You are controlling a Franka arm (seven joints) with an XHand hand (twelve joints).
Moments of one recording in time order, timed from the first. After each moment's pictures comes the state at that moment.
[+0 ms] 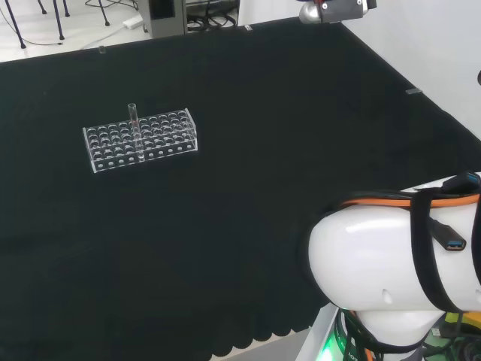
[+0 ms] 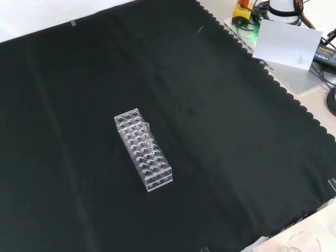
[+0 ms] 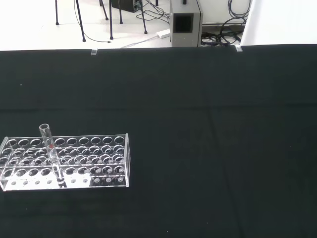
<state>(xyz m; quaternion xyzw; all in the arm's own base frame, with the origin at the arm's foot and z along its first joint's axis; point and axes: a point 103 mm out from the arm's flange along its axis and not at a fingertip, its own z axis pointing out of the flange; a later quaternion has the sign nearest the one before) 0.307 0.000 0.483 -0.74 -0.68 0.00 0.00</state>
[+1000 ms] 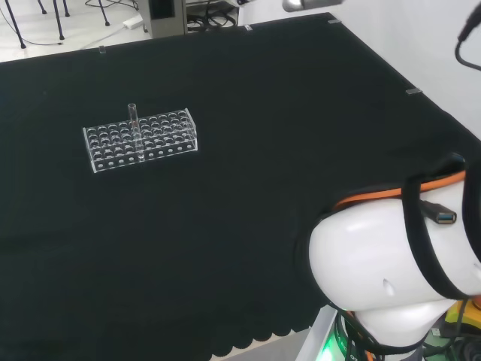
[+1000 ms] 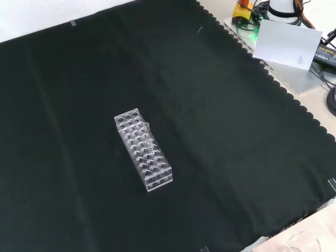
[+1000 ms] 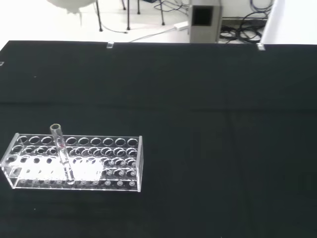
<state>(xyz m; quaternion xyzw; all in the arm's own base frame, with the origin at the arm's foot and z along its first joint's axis) 0.355 0.010 0.479 -0.71 -0.70 0.02 0.01</state>
